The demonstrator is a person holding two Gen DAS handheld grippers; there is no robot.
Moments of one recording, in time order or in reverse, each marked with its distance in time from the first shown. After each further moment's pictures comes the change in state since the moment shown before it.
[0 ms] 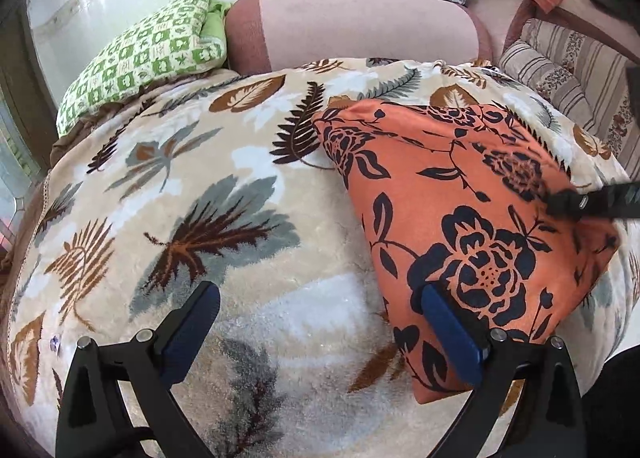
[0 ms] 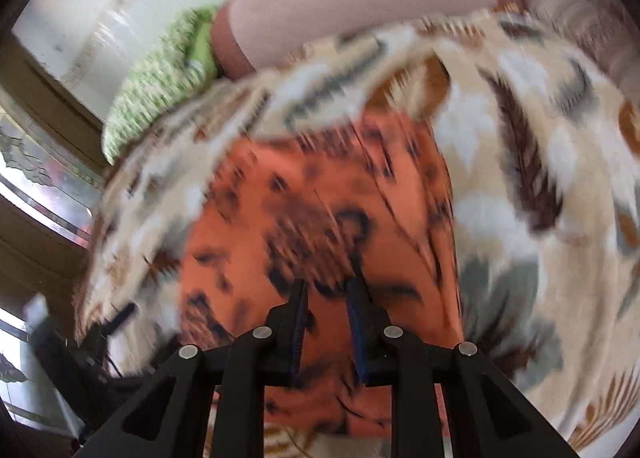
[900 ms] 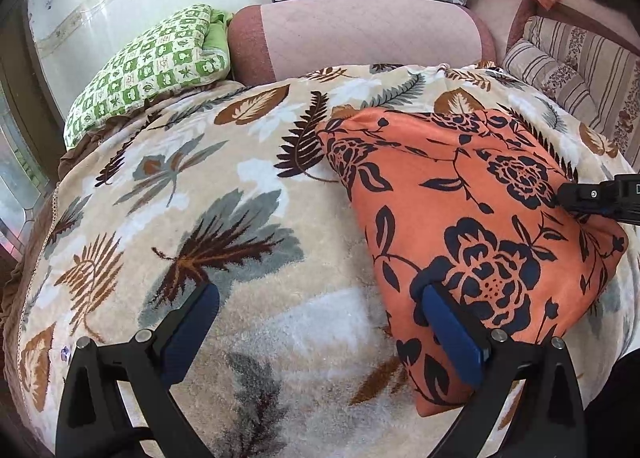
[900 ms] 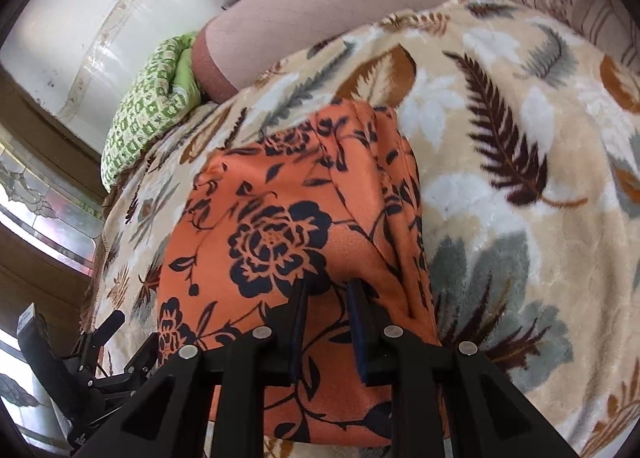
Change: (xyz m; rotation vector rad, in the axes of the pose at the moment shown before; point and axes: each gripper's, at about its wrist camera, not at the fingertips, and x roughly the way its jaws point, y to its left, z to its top) left arm -0.001 -0.005 0.007 0.013 -0.025 0.045; right arm -0.004 -0.030 -0.012 0.074 -0.125 0.058
